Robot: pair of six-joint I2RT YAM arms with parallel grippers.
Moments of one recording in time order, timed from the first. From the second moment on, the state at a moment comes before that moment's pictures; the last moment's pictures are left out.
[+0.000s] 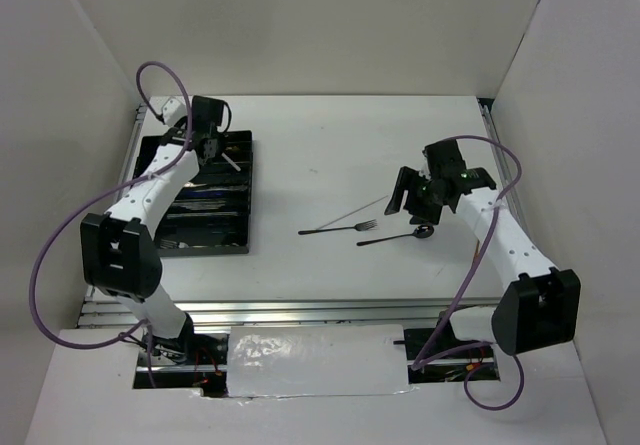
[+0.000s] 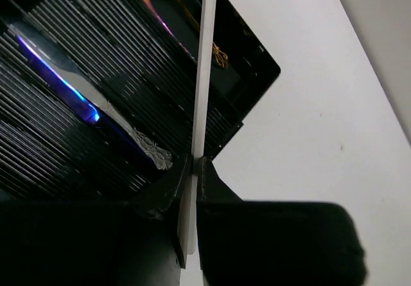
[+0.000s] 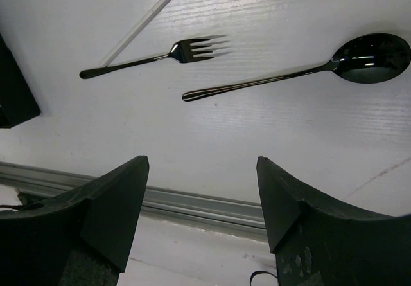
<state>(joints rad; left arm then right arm) -0.19 1.65 1.48 -0.61 -0.43 -0.97 0.18 1.28 1.07 -0.84 -0.20 0.49</state>
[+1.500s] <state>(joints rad) -0.16 2.03 1.66 -0.72 -0.55 -1.89 0.17 1.37 1.08 -0.83 -0.20 0.46</state>
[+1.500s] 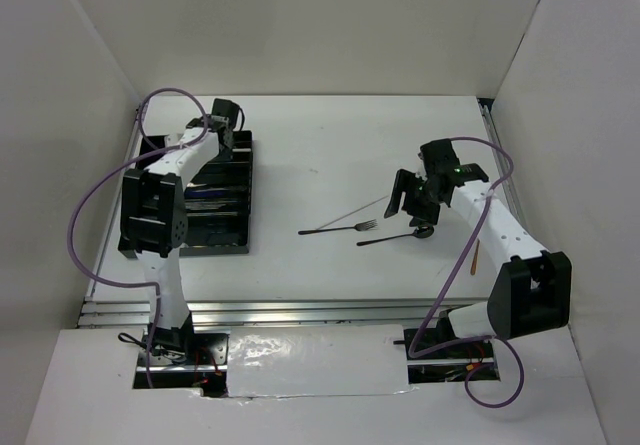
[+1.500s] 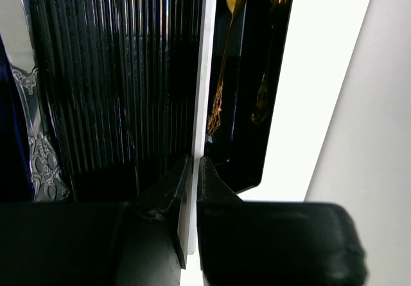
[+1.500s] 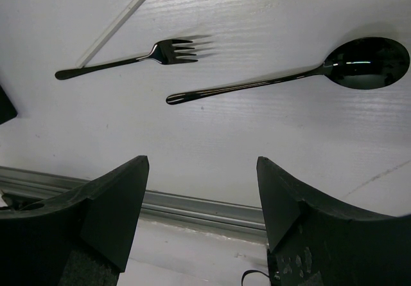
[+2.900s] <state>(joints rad) -0.13 2.09 1.61 -0.62 -0.54 -1.75 0.15 1.39 1.08 -0.83 -0.20 0.46</state>
